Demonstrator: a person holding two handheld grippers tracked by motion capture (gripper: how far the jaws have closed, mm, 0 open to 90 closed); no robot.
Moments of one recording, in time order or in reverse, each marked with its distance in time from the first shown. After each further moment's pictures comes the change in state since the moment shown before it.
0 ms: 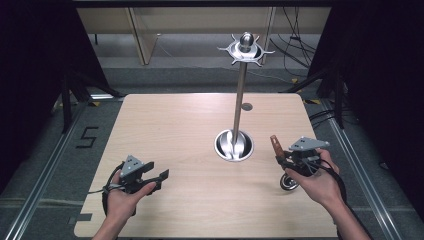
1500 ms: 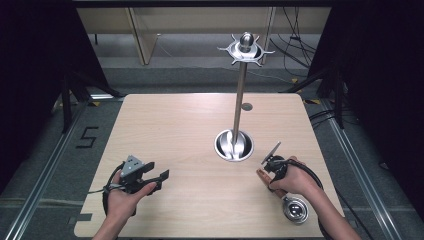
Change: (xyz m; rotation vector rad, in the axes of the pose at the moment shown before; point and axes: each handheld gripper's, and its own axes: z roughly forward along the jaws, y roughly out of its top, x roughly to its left) left arm 0.000 0.000 0.001 0.005 -0.004 0.001; right arm 0.020 -0.013 0.088 0.693 0.161 -0.057
